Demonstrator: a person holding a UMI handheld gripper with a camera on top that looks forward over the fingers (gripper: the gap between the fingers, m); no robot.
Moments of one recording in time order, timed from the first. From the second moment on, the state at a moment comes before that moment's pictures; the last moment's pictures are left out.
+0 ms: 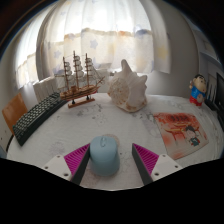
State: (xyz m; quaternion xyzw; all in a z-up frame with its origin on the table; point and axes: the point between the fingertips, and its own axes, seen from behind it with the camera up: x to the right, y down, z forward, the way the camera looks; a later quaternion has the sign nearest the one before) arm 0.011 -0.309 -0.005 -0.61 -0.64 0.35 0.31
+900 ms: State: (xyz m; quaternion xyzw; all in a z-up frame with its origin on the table) arm -0.069 -0.076 0.136 -0.62 -0.59 0.34 0.39
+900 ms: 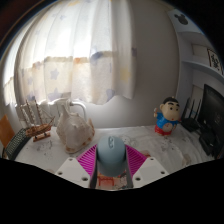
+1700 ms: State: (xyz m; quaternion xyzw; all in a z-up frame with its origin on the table) arm 0.039 -0.009 0.113 -0.66 -0.63 0.27 0.31
